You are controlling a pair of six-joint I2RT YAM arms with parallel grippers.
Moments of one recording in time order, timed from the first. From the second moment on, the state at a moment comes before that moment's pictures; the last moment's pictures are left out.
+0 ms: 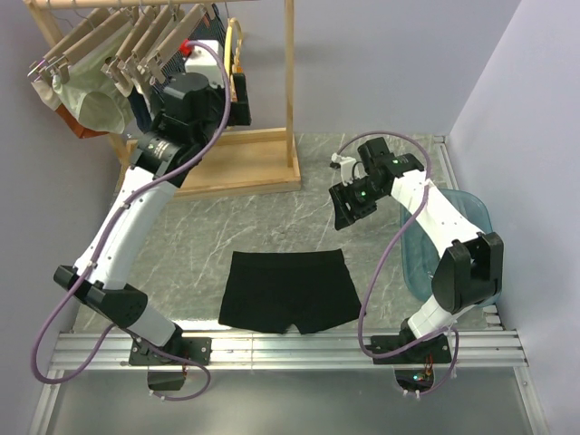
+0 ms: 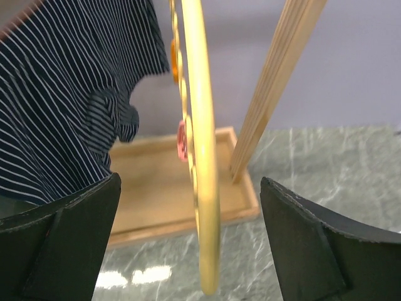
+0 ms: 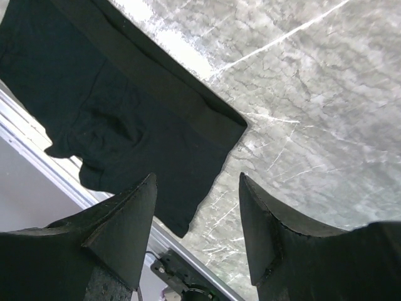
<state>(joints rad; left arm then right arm) -0.50 1.53 1.96 -0.56 -0.38 -0.16 0.32 1.60 1.44 -1.05 -0.43 -0.20</state>
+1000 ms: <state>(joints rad) -0.43 1.60 1.94 -0.42 -0.35 -0.09 0.31 1.60 1.38 -1.01 -0.45 -0.20</state>
